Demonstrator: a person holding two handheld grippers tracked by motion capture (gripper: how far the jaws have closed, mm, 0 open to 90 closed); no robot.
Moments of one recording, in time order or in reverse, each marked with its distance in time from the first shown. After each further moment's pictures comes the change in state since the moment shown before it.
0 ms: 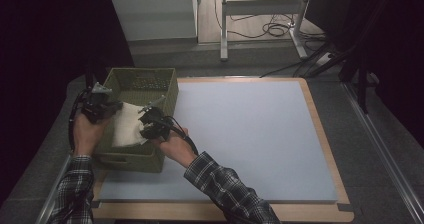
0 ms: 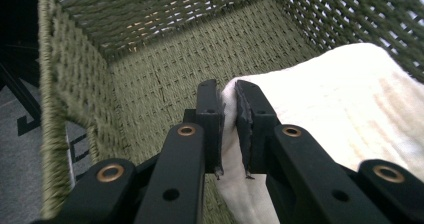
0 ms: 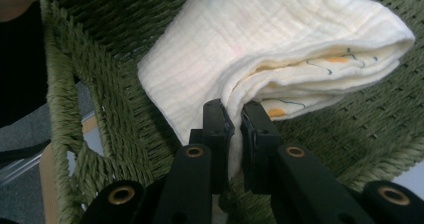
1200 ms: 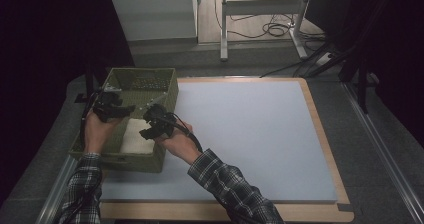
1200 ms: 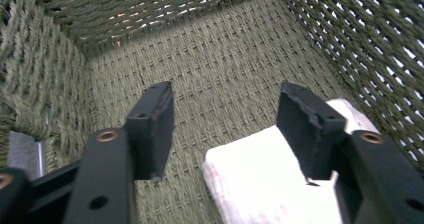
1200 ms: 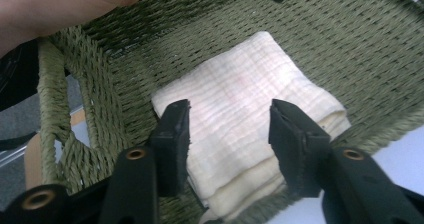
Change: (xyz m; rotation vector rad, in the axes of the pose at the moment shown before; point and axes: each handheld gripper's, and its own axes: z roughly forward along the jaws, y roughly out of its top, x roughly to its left) left arm -0.006 0.003 0.030 0.015 -0.009 -0.055; right arm -0.007 0.003 -0.011 -0.003 -0.020 -0.061
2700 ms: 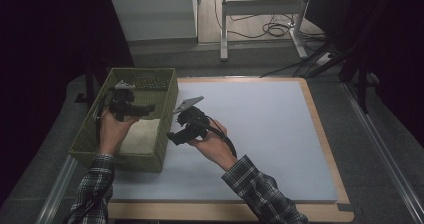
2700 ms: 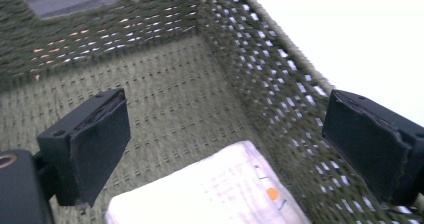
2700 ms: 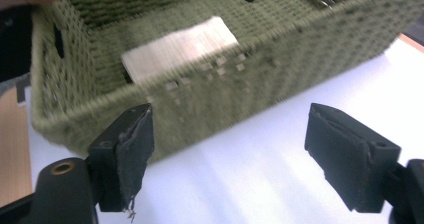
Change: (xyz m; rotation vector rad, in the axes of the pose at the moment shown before) left arm -0.046 0.024 -0.001 -0.090 -0.149 -0.048; right arm -0.036 -0.051 -0.071 -0.081 -0.071 -0.101
